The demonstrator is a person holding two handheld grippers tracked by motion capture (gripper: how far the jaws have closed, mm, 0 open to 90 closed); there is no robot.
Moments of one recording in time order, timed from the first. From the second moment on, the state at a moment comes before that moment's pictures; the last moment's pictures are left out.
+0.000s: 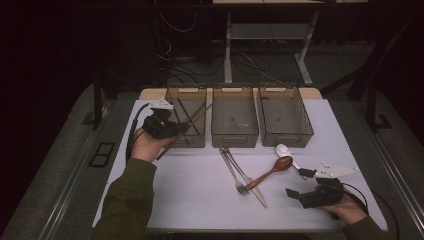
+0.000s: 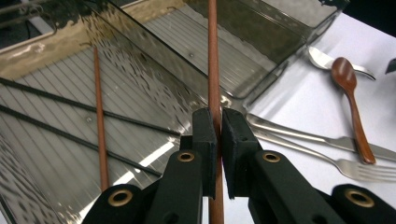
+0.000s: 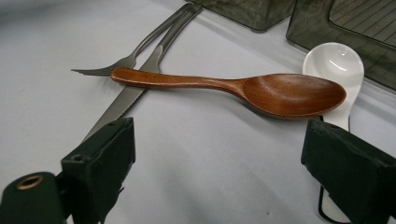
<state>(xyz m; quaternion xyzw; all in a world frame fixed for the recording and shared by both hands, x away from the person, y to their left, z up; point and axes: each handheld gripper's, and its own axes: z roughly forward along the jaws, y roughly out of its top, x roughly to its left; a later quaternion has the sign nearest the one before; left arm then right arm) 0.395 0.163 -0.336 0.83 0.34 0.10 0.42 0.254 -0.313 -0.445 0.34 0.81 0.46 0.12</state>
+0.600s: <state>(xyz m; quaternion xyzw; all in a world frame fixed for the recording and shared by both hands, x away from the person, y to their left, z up) 0.447 0.163 -0.318 0.82 0.37 0.12 0.41 0.254 -0.313 -0.446 0.34 0.81 0.46 0.12</state>
